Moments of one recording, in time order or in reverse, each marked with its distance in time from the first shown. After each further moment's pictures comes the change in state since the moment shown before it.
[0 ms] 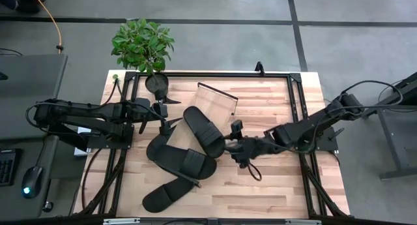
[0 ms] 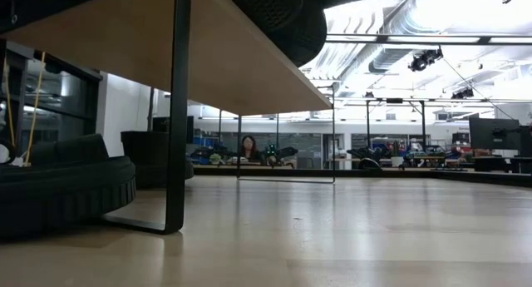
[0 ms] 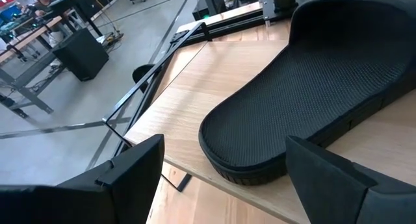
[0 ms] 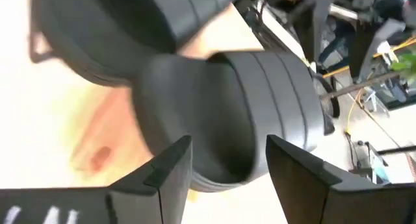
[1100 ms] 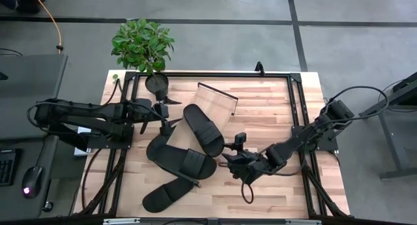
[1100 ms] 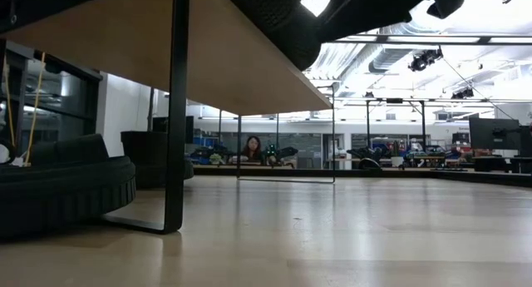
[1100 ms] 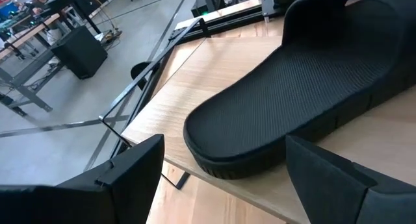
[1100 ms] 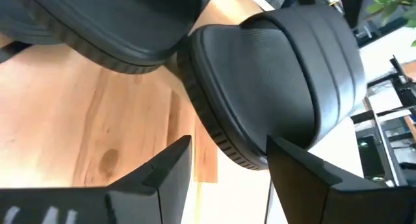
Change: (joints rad) left arm 0.000 0.015 0.000 0.001 0.000 0.000; right arm 0.157 0.183 0.001 0.007 0.333 0.332
